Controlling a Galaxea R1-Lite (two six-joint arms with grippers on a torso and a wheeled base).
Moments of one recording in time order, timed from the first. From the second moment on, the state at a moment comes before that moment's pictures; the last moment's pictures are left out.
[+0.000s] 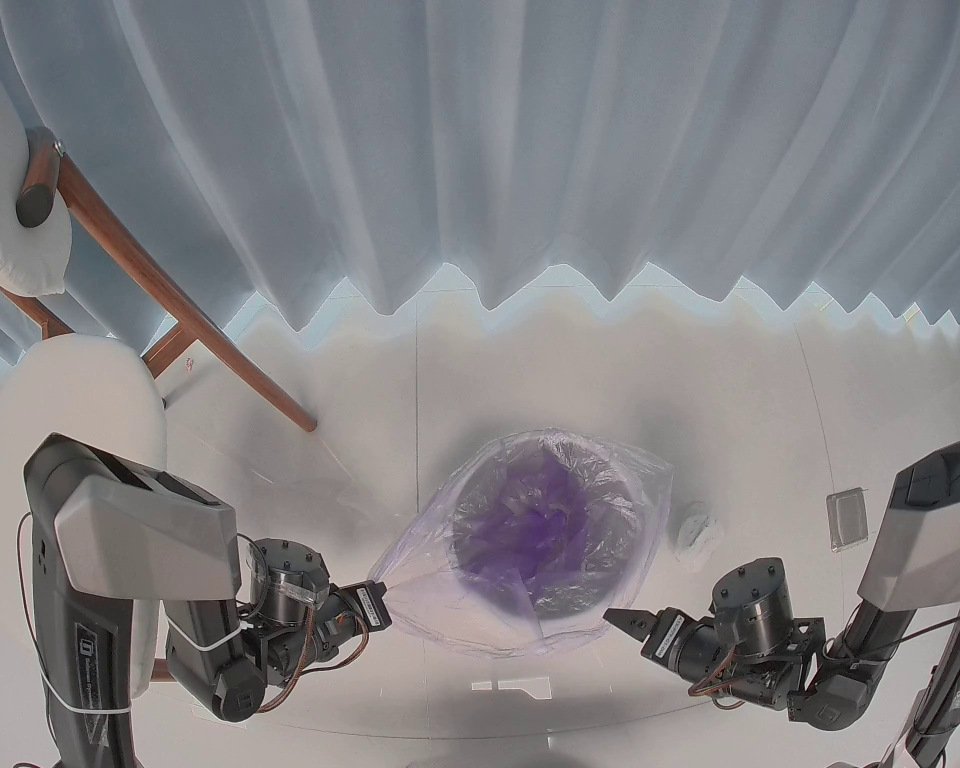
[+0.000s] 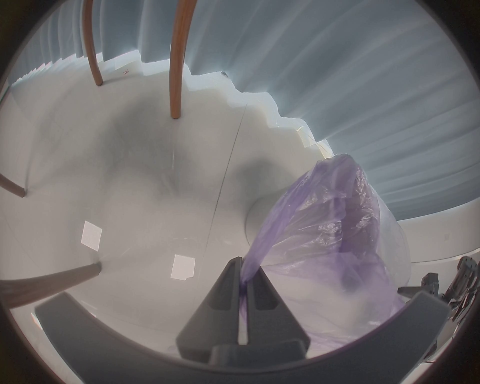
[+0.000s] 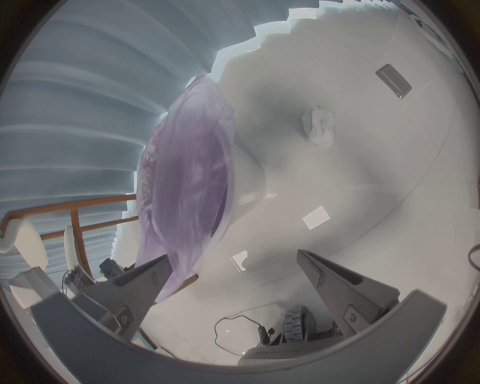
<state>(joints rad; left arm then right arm) -0.46 2.31 -0.38 -1.42 0.03 -0.63 0.70 2.04 -0.23 -1.11 -0.15 1.05</state>
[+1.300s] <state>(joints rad) -0.54 2.39 -0.38 -1.51 0.12 -0.48 0.72 2.23 -0.08 -1.47 -0.19 0.87</state>
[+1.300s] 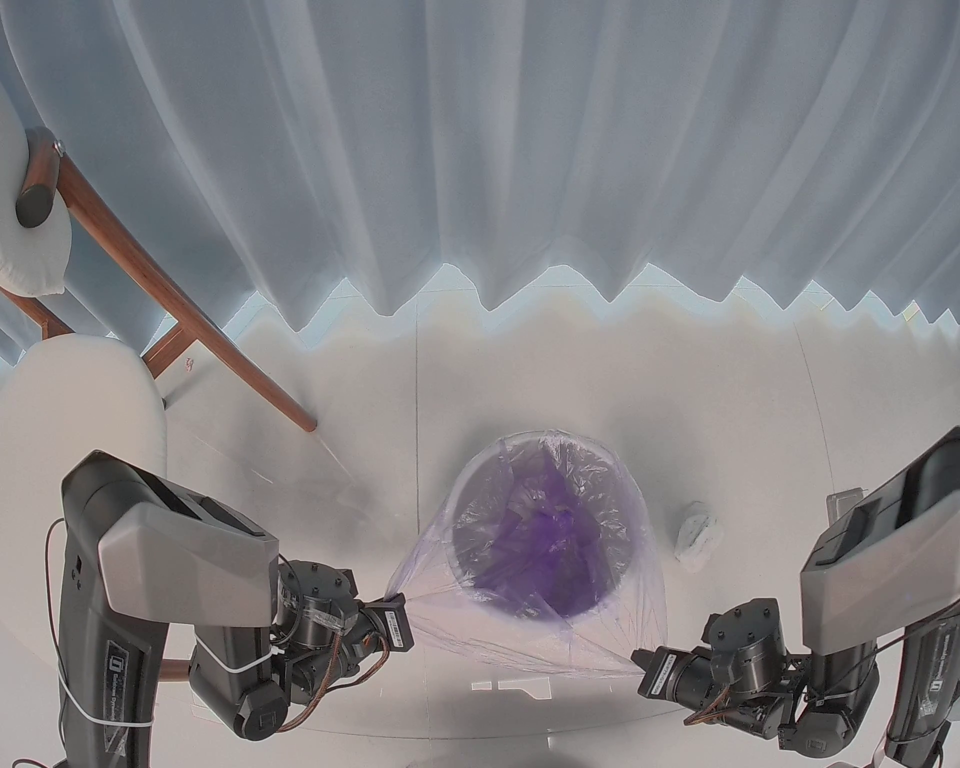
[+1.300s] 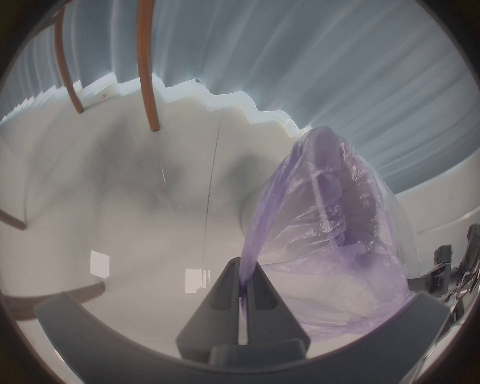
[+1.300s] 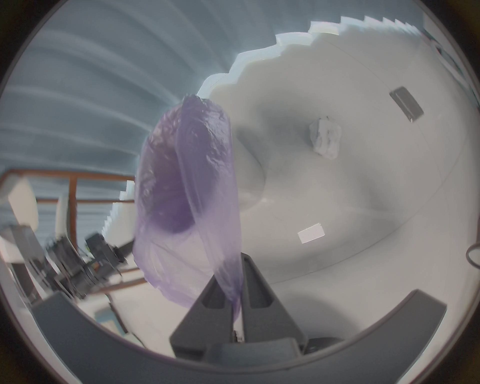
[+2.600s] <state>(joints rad) -0.53 2.56 -0.64 -1.54 0.12 -0.26 0.47 2.45 -0.29 -1.55 -0.24 0.61</state>
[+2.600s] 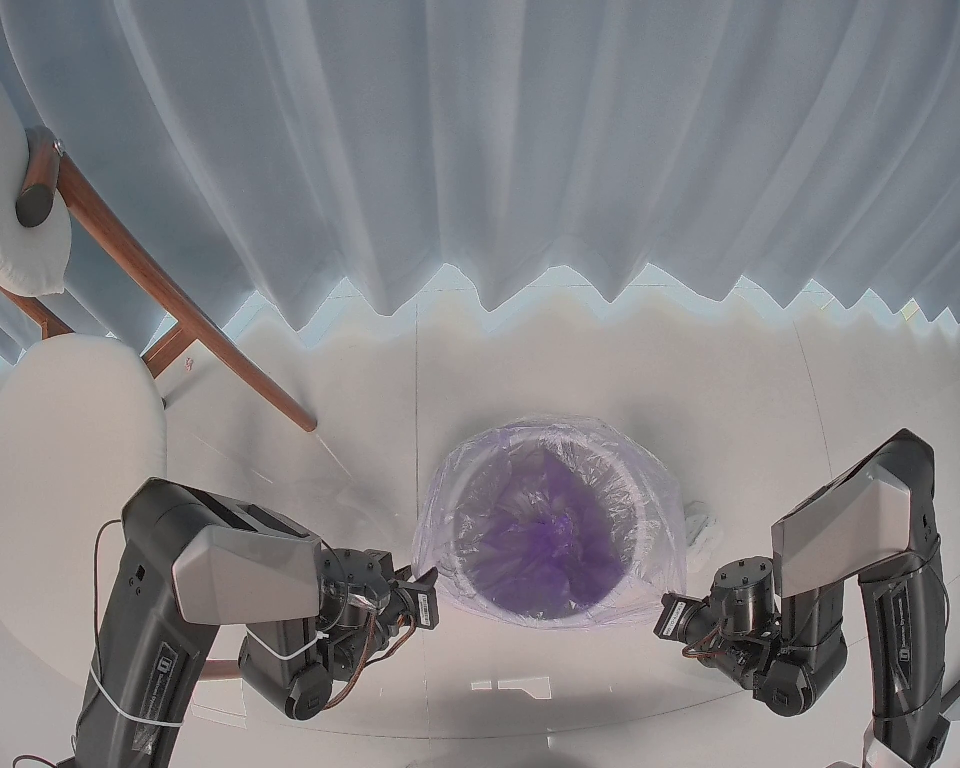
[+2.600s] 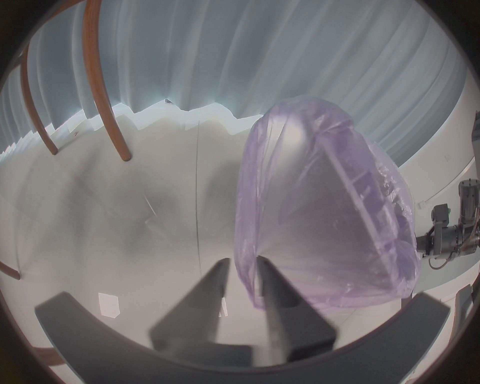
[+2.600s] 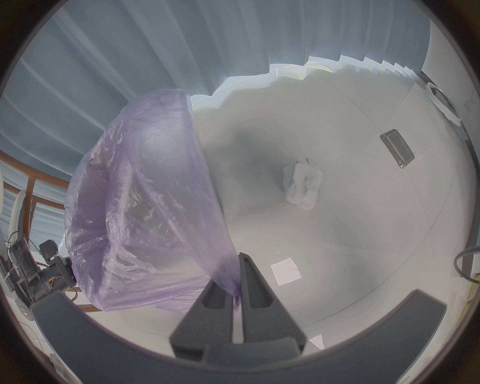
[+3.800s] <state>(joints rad) -0.52 1.62 -0.02 -1.54 -0.06 -0.42 0.49 2.07 -0.03 -1.55 0.03 0.87</state>
